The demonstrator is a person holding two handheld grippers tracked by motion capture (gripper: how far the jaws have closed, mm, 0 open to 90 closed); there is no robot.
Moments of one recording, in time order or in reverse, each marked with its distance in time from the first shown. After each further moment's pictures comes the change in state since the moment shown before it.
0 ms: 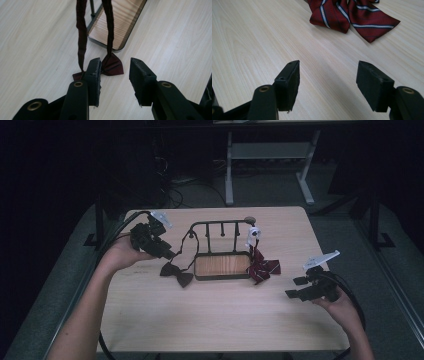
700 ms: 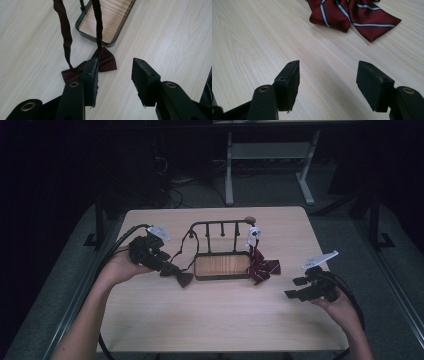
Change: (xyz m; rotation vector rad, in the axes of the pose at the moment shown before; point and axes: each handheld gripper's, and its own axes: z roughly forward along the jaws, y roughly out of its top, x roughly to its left) left arm -0.016 -0.026 0.014 -0.027 -0.008 0.024; right arm 0.001 0.000 0.002 0.008 -0.004 0.005
